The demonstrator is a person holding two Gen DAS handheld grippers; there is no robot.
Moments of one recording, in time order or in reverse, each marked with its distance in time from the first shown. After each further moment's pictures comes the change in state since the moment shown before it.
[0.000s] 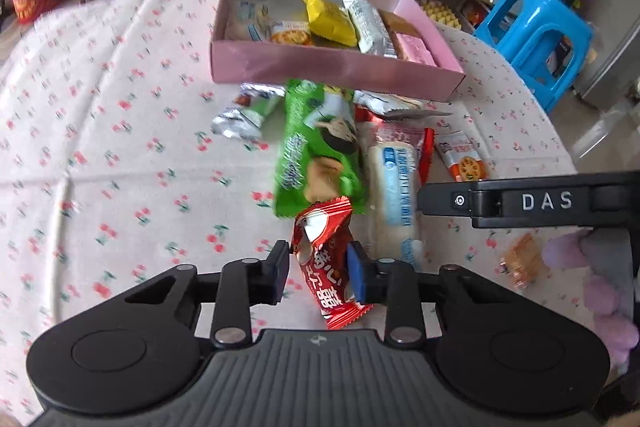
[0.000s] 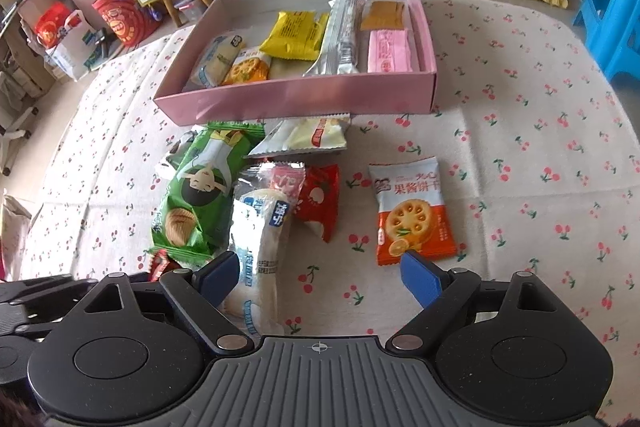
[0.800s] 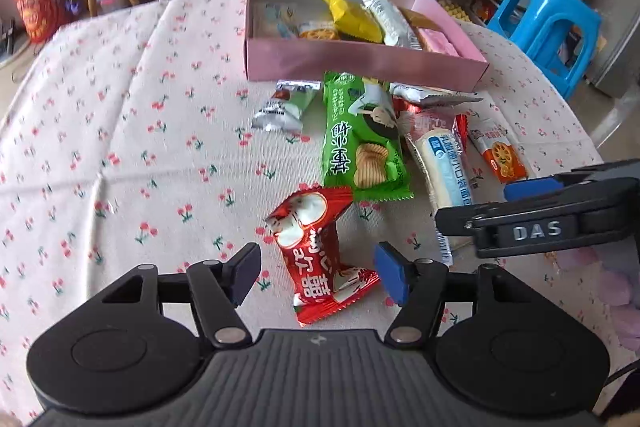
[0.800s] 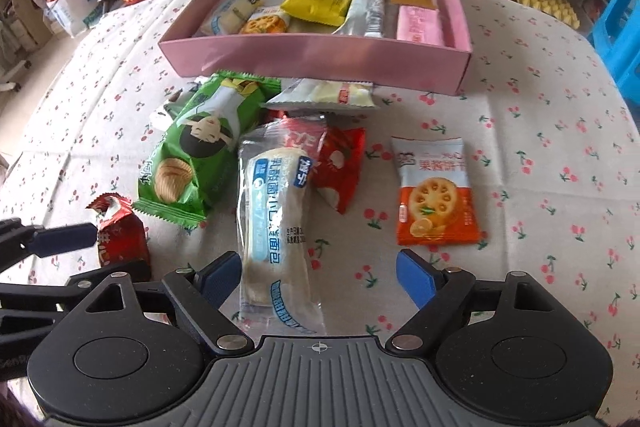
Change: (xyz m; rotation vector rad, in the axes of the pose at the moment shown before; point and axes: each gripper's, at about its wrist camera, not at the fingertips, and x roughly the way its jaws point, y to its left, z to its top) left arm 0.001 0.014 -0.011 0.020 -0.013 0.043; right arm 0.017 0.018 -0.018 -0.117 0.029 -0.066
